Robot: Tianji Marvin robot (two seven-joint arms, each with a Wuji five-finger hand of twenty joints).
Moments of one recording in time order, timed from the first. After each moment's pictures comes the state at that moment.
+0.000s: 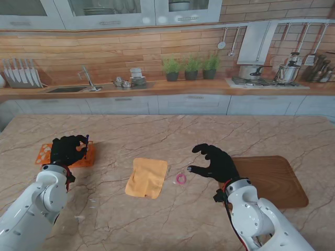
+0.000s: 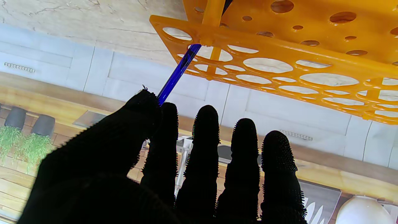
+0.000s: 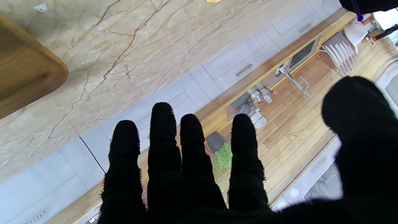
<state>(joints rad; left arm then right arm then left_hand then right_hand) 1.44 -1.11 -1.37 -1.22 0.82 -0.03 0.35 -1.68 -1.13 1.23 -1.68 -0.60 0.00 -0.18 0.84 -0.50 0.69 -0.16 0.67 0.01 0.67 0.40 0.73 0.18 0.63 0.81 0.45 0.30 0.65 0.67 0.11 0.29 1.12 0.65 0.34 -0.62 0.67 -0.05 0.38 -0.14 0.74 0.46 0.50 0.16 0.69 0.35 0.56 0.13 0.53 0.51 0.23 0.23 0.78 0.63</state>
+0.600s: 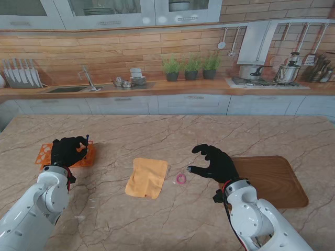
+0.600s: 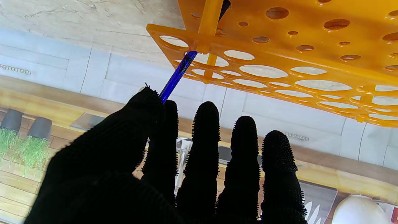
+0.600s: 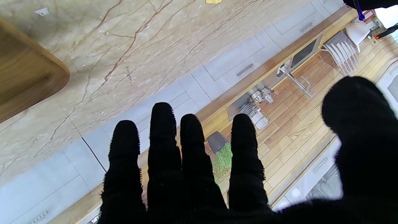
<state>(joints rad) 1.44 -1.11 -1.36 -1.21 0.83 -0.02 0.36 -1.69 -1.13 1.23 -1.68 -0.60 0.01 -0.18 0.89 -0.50 0.62 -0.16 0.70 0.01 0.71 0.38 0.79 0.18 0.61 0.84 0.49 0.30 0.66 0.67 0.11 0.30 1.12 0.64 0.34 -0.62 0.67 -0.05 0.39 -0.14 0.74 0.46 0.50 0.16 0.69 0.35 0.56 0.13 0.53 0.51 0.23 0.23 0.78 0.63</state>
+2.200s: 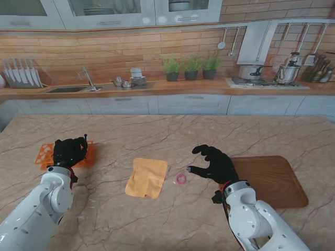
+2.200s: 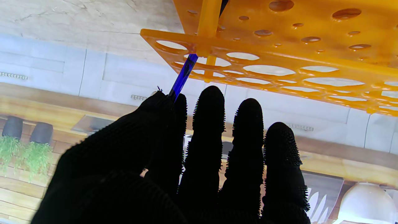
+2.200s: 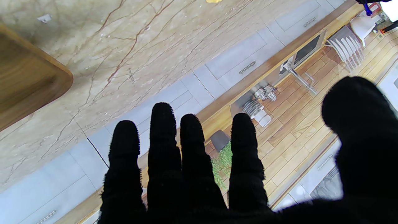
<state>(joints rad) 1.40 -1.12 -1.31 -1.15 0.86 0.00 0.45 -1.69 -1.14 1.22 -1.68 -0.59 0.03 -0.20 0.94 -0.48 0.69 -0.18 0.79 0.10 0.83 0.32 1.03 0.20 0.60 0.83 0.68 0.34 0.82 0.69 0.23 0.35 1.20 0.64 0.34 -0.62 0.67 -0.05 0.40 -0.14 0.74 0.46 0.50 0.16 0.68 0.35 0.56 0.13 0.53 0.51 0.23 0.23 0.78 0.63</state>
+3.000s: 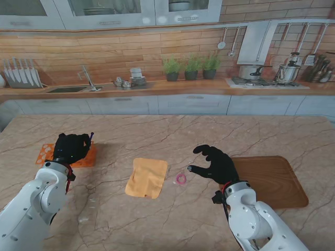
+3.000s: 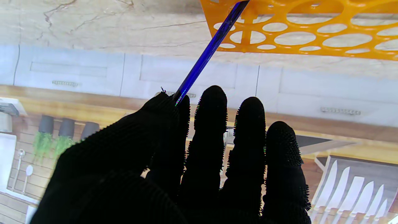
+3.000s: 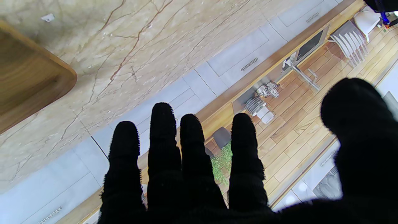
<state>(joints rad) 1.49 -1.09 -1.40 -1.36 0.97 -0.09 0.29 -1.70 -1.15 1.22 -1.69 -0.59 0.03 -0.22 0.94 -0.50 0.73 -0.18 0.79 0.14 0.85 0.33 1.04 0.22 0.62 0.83 0.70 0.36 0.85 0.70 0.26 0.36 1.24 0.67 0.34 -0.61 0.67 -0.05 0.40 -0.14 0.73 0.46 0.50 0.16 0.68 0.35 0.56 0.13 0.53 0.51 0.22 0.23 0.78 0.64</state>
